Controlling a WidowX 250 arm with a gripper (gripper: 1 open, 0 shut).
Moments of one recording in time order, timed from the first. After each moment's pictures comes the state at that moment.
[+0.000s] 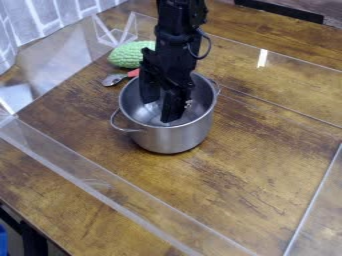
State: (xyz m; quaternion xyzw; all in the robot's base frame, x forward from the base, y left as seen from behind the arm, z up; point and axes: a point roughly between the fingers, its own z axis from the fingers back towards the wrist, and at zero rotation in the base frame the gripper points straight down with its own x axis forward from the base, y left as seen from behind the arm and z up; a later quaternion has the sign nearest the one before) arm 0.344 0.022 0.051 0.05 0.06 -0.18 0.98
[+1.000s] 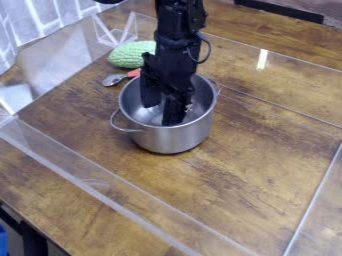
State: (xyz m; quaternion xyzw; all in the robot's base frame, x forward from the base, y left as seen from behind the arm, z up) arm 0.343 0.019 0.048 0.05 0.05 -0.19 0.98
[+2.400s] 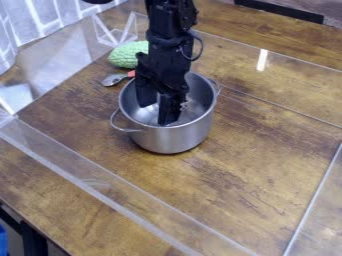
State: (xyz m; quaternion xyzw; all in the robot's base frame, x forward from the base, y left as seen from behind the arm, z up) arm 0.342 0.026 0.047 0.04 0.04 -0.18 0.98
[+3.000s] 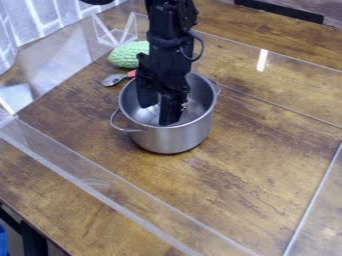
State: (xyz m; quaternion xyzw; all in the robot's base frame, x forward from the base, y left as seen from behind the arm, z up) arm 0.344 0.025 0.046 0.03 0.03 -0.18 0.98
